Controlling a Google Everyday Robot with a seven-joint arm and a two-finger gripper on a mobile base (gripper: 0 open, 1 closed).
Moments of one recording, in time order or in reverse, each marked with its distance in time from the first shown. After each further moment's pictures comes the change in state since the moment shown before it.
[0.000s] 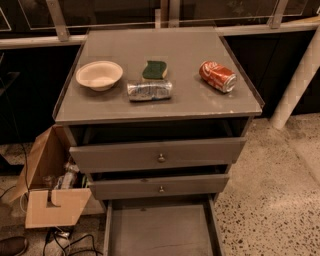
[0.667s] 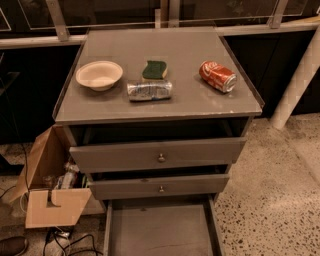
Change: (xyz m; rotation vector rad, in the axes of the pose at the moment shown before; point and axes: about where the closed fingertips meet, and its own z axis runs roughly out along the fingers) arm -0.006 -0.017 0.015 0.017 -0.025 0.055
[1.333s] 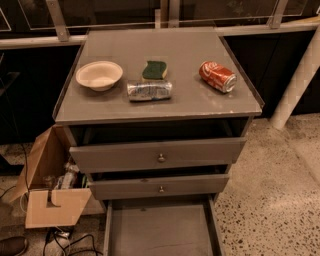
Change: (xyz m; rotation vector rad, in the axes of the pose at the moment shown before) arm -0.027 0.012 0.016 -0.086 -0.120 0.089
